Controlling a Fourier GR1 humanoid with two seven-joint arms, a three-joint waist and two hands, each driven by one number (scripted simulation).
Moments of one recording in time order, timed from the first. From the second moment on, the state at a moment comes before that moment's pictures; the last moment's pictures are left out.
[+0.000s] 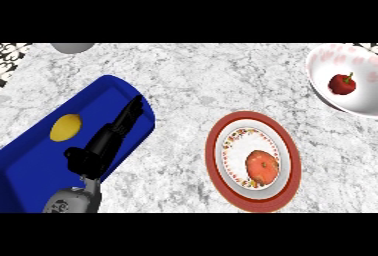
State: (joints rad) left arm -0.12 0.09 -0.13 -1.59 -0.02 -0.18 0.09; right arm -0.84 -0.70 -0.77 -0.39 0.70 -0.63 0.13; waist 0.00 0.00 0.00
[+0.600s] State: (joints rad) left arm -0.10 0.09 -0.11 -1.60 -0.02 -0.18 0.08; right arm -0.42 -0.69 -0.93 -0.71 0.40 -0.42 -0.05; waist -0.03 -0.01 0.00
